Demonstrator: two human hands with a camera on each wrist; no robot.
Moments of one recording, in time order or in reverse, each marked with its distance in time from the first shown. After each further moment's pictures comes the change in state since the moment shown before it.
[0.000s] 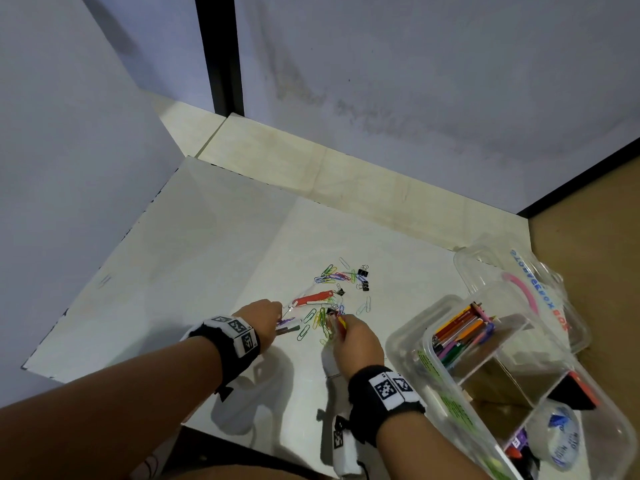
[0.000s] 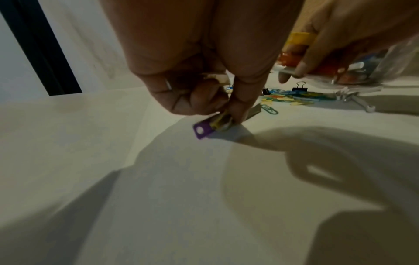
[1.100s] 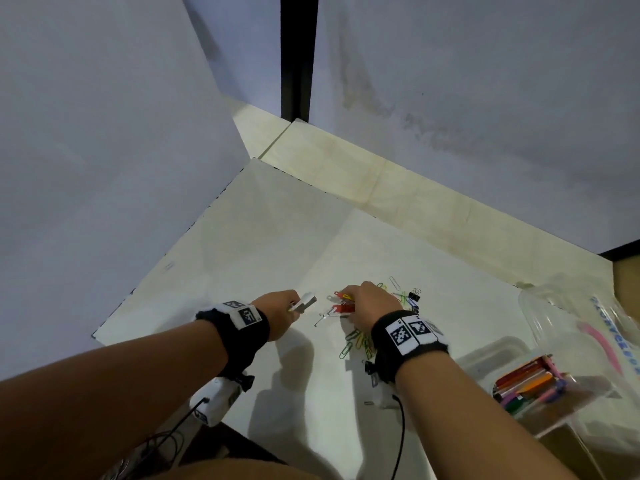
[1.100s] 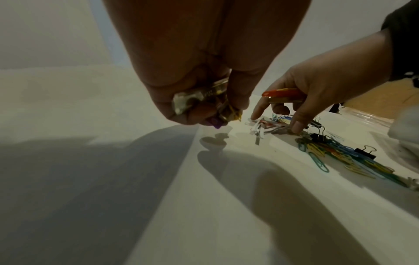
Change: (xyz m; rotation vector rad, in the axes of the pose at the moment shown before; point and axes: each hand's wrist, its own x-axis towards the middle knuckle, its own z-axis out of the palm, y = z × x) left_hand -0.014 -0.041 -0.033 -0.327 0.004 -0.179; right_hand 0.084 -0.073 -0.012 -0.481 -0.344 -0.385
